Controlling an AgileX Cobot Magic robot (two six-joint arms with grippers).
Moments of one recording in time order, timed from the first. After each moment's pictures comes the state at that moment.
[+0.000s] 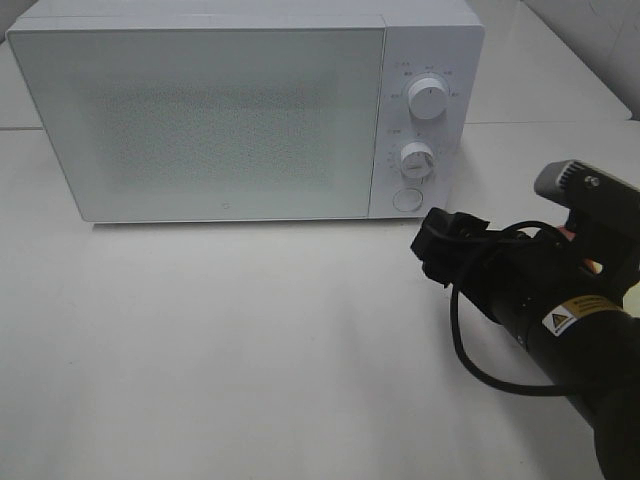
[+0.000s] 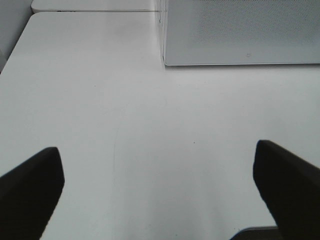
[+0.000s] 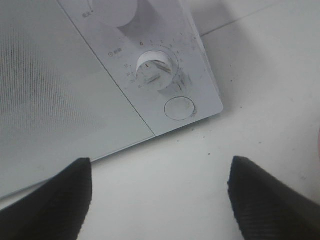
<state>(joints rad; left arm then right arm) 0.05 0.00 -0.52 -0.12 1.08 0.08 0.93 1.65 -0.28 0.88 -1.16 0.25</state>
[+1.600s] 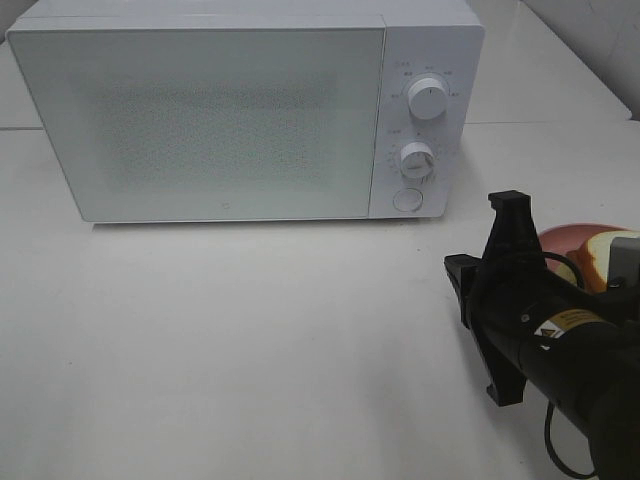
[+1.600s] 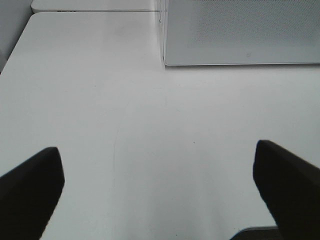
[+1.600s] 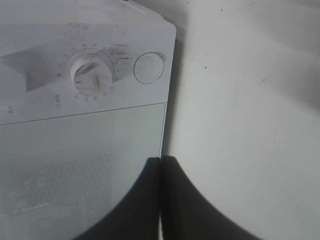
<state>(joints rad) 0.05 0.00 -0.52 -0.12 1.08 0.08 0.92 1.67 -0.28 0.86 -1.05 1.31</state>
